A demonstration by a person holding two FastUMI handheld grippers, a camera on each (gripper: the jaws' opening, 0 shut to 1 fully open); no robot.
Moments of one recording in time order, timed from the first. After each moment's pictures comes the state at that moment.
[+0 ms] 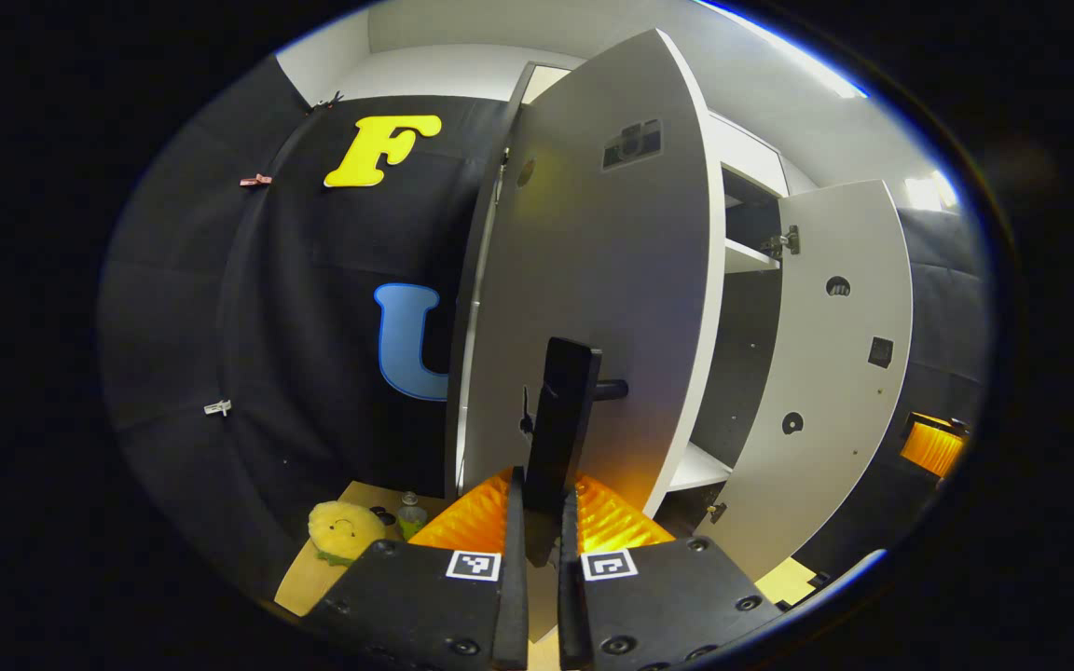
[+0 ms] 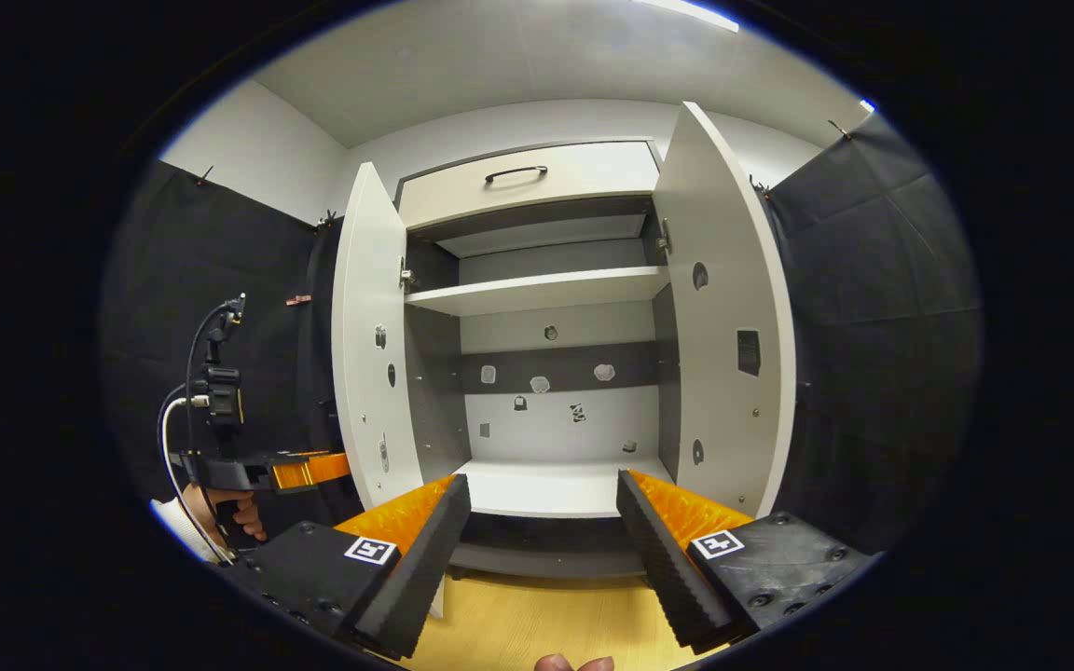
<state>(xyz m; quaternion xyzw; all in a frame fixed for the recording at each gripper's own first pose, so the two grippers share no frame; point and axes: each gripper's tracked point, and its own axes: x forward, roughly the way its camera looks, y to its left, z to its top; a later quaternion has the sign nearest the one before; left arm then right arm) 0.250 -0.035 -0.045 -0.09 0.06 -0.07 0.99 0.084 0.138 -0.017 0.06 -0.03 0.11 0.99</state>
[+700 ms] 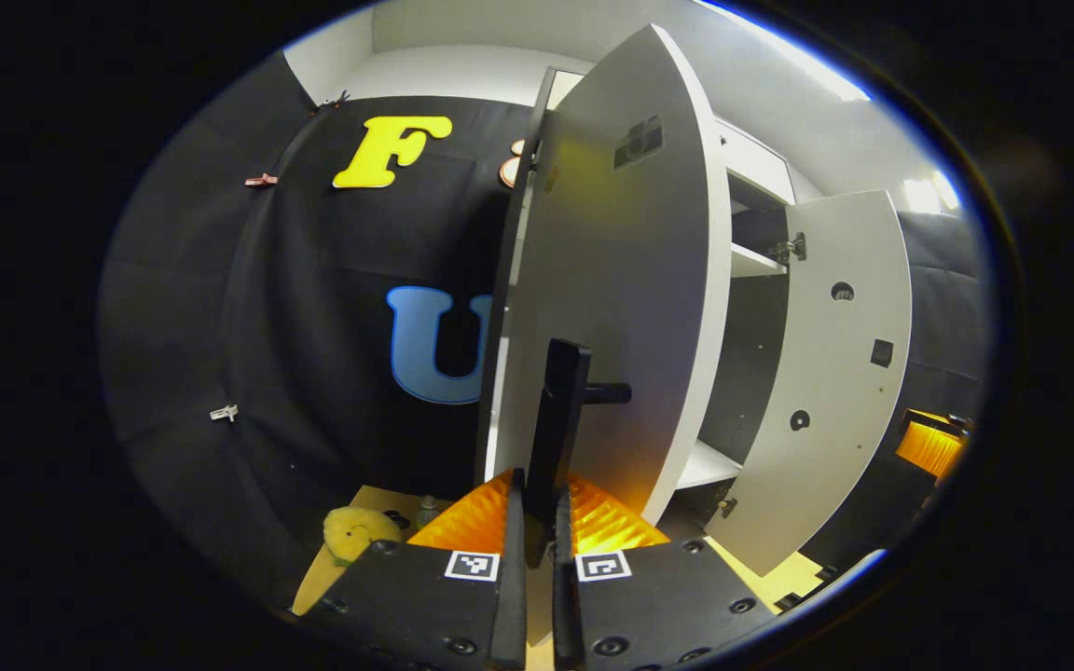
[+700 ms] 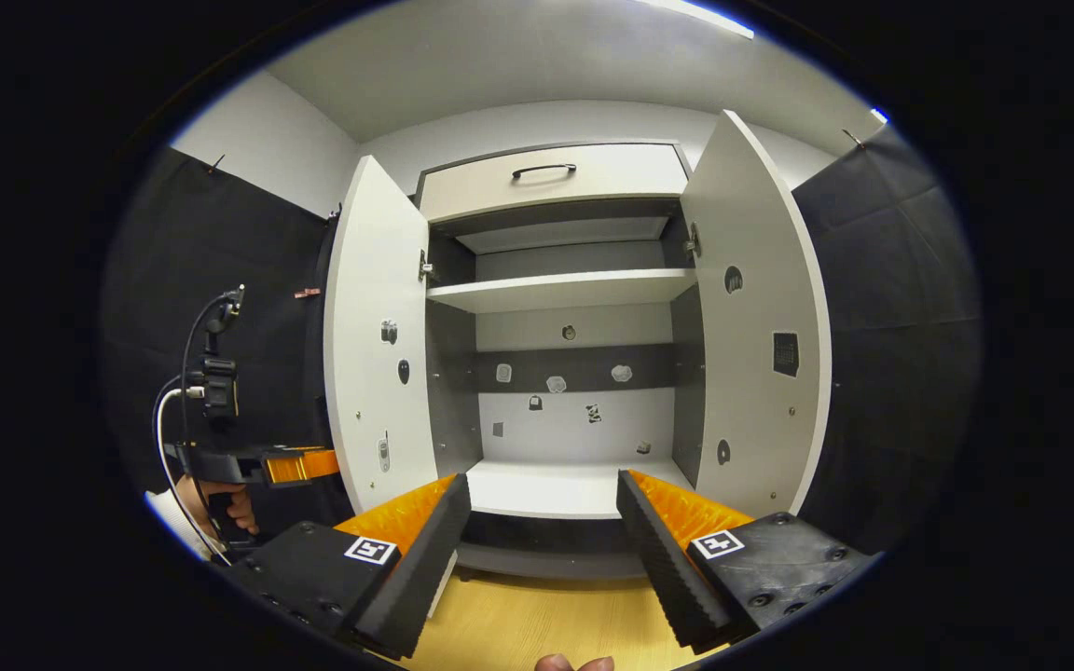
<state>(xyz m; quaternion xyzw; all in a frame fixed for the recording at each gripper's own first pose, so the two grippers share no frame) 0.248 -0.023 -0.047 -0.09 0.05 -0.06 0.99 0.083 0.172 -0.017 0.05 -0.03 0.11 0.99</state>
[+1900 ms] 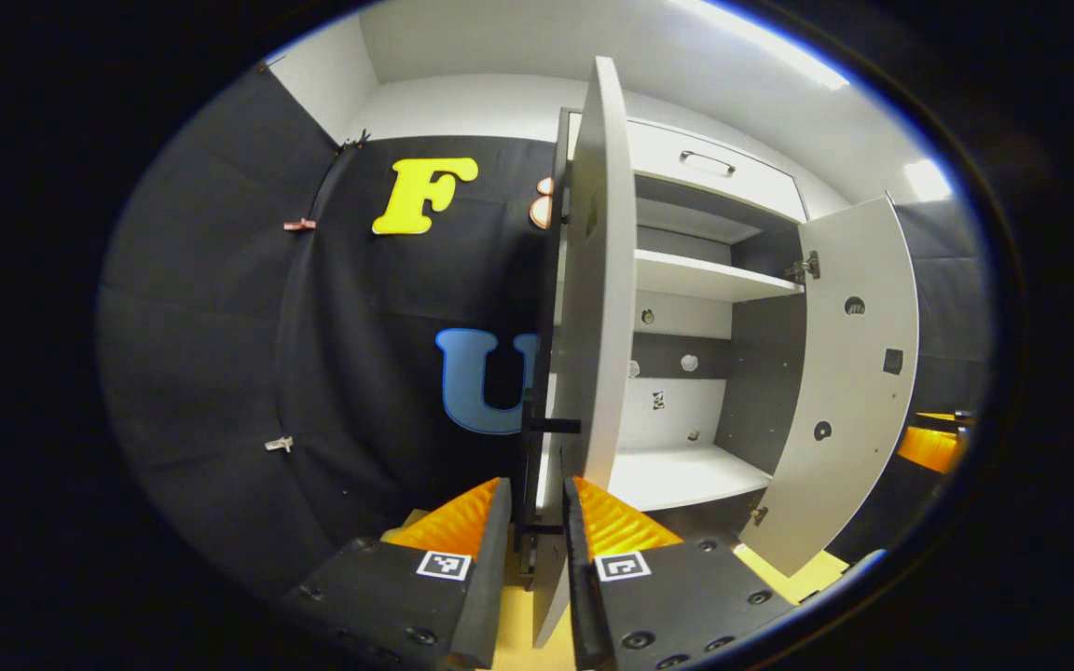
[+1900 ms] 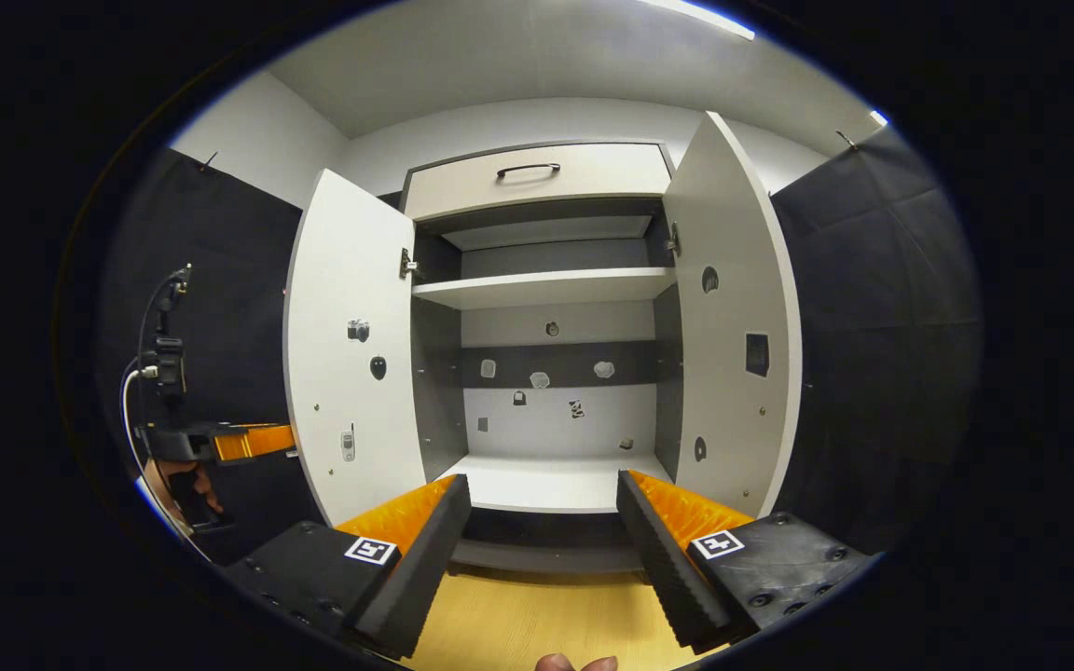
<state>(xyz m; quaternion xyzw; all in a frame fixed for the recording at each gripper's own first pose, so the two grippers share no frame) 0.197 -0.031 -0.008 -0.05 0.01 0.00 1.00 0.080 0.140 -0.016 0.05 -0.02 0.09 0.99</state>
